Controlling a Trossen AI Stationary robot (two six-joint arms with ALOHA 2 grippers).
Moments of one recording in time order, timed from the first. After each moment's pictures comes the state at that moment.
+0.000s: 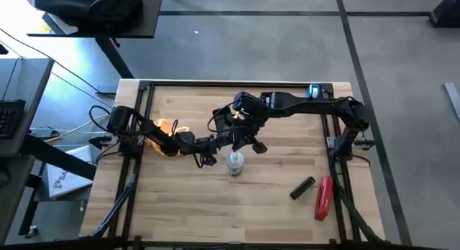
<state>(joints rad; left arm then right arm) -0.08 1.85 0.51 1.36 -0.27 2.11 -0.12 1.81 1.62 -0.79 -0.64 -0.55</state>
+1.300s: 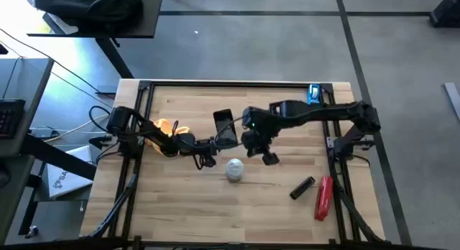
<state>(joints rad) -0.08 1.85 0.51 1.36 -0.27 2.05 0.02 1.70 1.62 -0.97 -0.33 -0.32</state>
